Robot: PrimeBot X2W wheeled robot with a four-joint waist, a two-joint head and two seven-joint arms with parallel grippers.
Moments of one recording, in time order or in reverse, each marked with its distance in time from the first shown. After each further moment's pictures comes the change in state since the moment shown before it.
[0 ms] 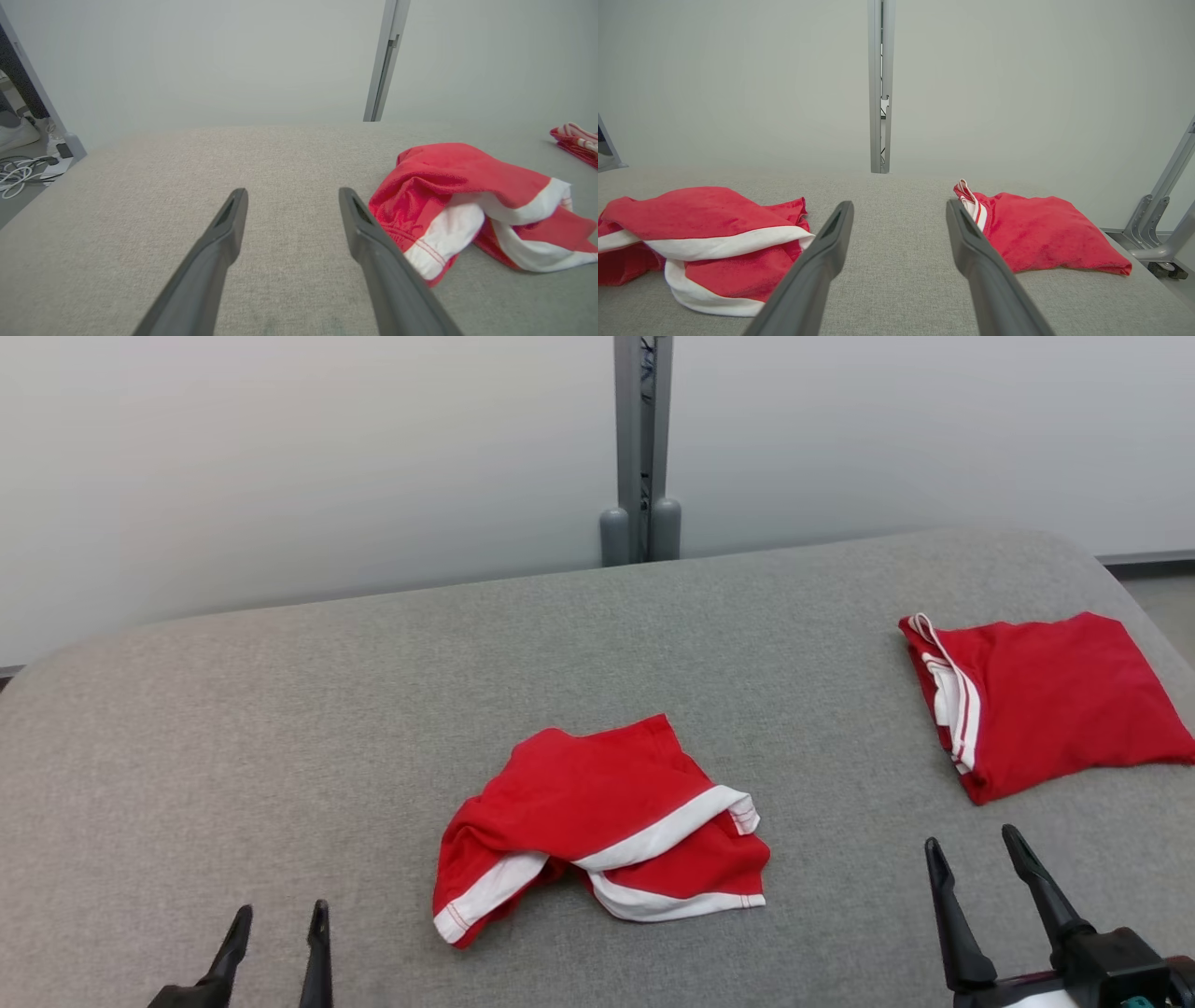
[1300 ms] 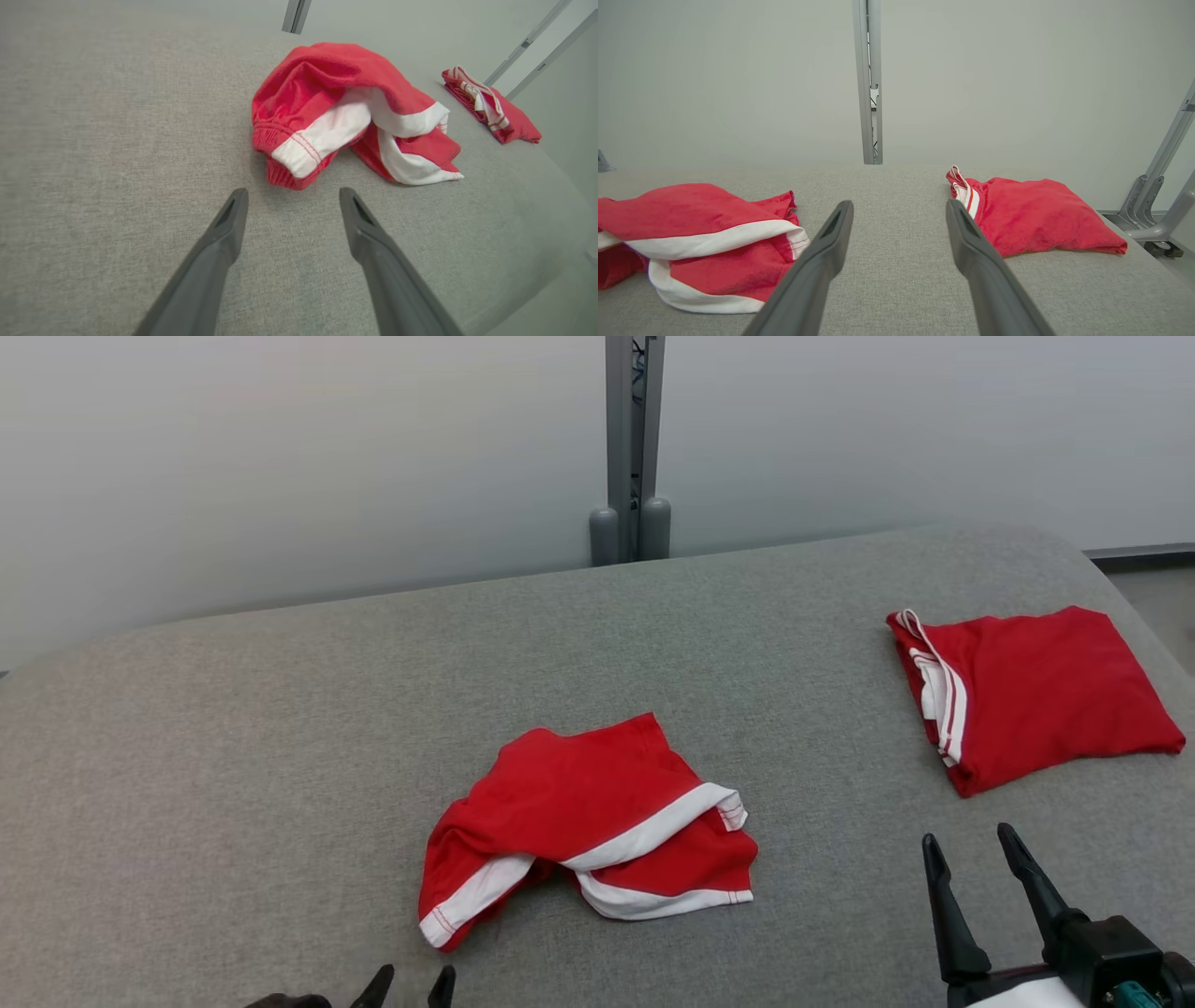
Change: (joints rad) left arm 0.070 -0.226 0.164 0.077 0.080 -0.398 0.217; right arm -0.031 -0.001 -0.008 0.065 0.029 0.000 0.000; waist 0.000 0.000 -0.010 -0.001
